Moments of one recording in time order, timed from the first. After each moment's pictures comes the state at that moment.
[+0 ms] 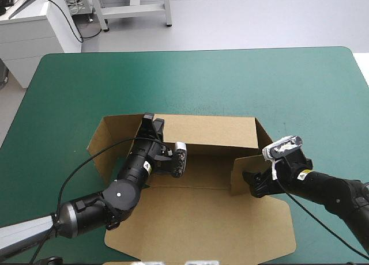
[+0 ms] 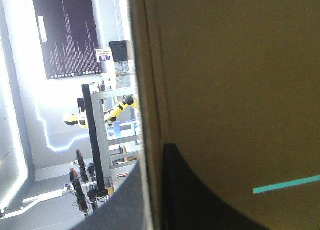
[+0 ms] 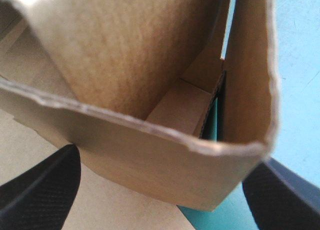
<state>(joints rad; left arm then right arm) -1.01 1.31 -0.76 1.67 0.69 -0.35 0.27 0.93 -0.61 0.53 0.56 -0.53</state>
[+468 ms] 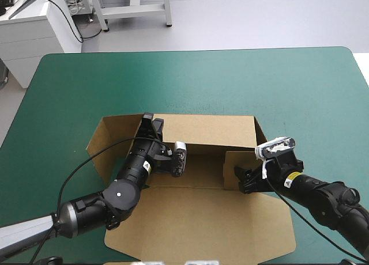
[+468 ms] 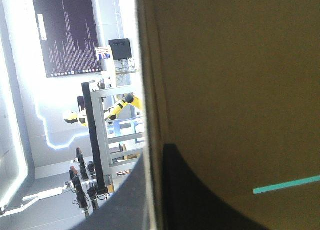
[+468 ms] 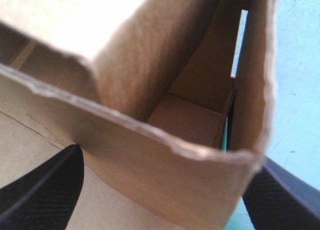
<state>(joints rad) -1.01 1.31 -0.76 1.67 0.69 -0.35 0.48 0.95 -0.57 0.27 0.33 -0.11</state>
